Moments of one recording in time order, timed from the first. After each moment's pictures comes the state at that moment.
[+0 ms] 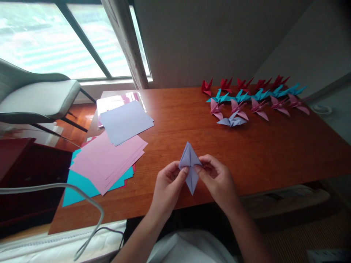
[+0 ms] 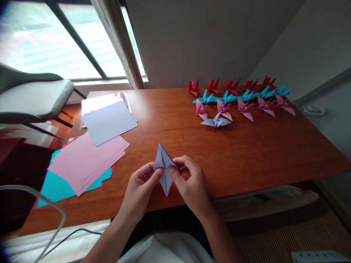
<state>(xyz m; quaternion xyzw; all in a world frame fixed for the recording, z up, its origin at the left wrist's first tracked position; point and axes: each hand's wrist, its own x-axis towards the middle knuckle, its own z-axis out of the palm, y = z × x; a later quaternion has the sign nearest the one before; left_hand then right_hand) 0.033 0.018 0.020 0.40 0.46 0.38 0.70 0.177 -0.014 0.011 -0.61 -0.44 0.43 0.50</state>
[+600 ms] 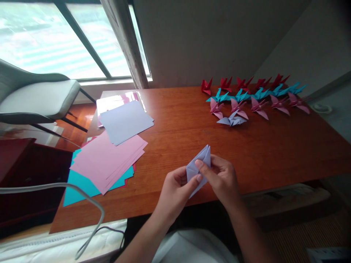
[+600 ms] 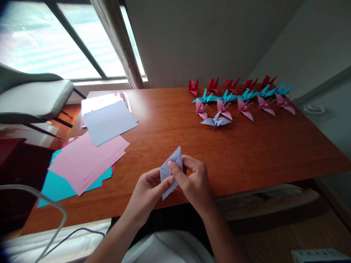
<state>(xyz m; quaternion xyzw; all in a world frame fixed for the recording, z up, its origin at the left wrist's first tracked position) 0.041 0.010 0.025 0.38 0.40 0.32 0.77 0.182 -0.010 0.030 -0.63 -0.46 0.39 0.49</state>
